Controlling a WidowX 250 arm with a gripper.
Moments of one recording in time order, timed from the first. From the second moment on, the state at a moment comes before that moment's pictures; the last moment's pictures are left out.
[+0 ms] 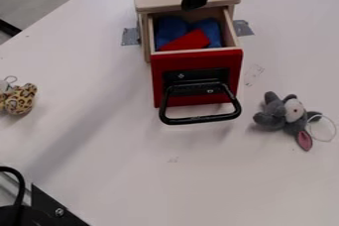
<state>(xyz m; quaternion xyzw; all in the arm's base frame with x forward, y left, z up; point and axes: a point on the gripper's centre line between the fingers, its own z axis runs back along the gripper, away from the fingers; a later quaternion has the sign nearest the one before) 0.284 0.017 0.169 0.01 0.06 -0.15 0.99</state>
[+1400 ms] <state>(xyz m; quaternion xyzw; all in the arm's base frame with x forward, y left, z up) 0.331 0.038 0.098 0.07 -0.01 -0.09 0.99</state>
